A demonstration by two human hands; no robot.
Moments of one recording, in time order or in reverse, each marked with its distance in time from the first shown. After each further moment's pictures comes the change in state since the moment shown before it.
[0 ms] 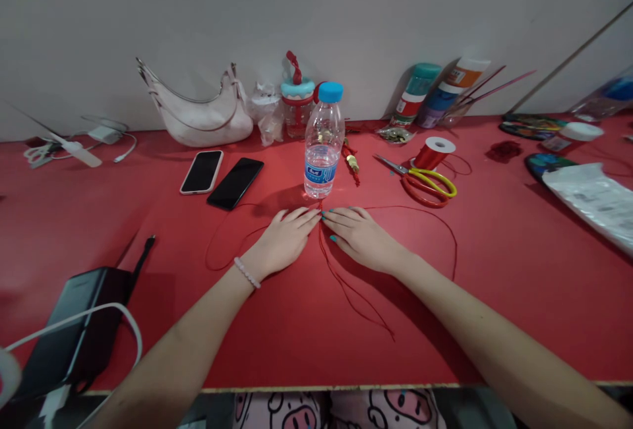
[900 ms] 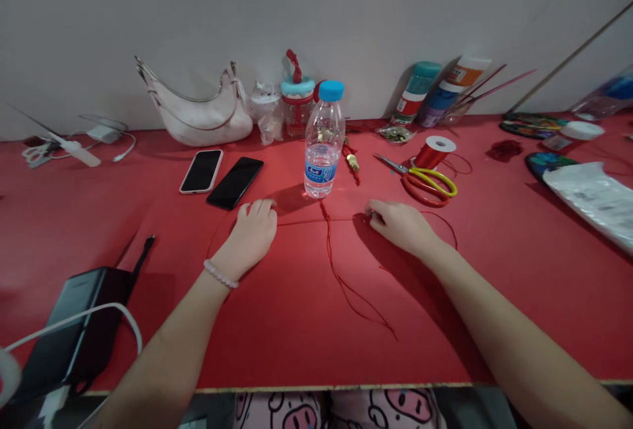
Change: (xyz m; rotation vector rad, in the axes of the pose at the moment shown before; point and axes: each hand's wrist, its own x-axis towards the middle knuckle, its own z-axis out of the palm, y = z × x) left_hand -0.028 -0.029 -0.009 0.269 0.075 -0.209; right_hand -0.015 0.038 -0.026 -0.160 -0.155 0.521
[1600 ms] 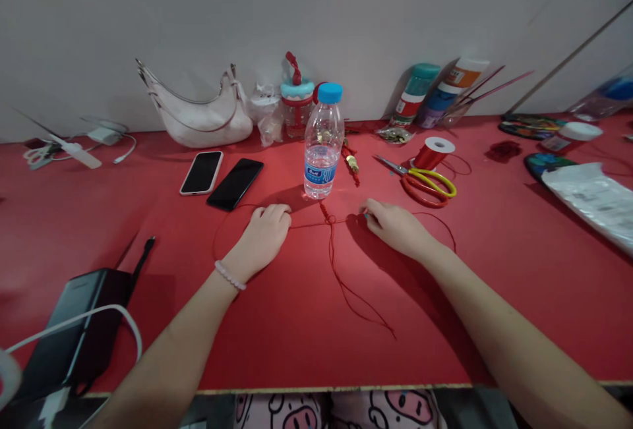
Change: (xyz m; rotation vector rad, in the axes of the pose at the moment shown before) left_hand 0.010 0.012 -0.005 -0.186 -0.006 0.081; right_hand 0.001 0.000 0.008 0.106 0.043 -0.107
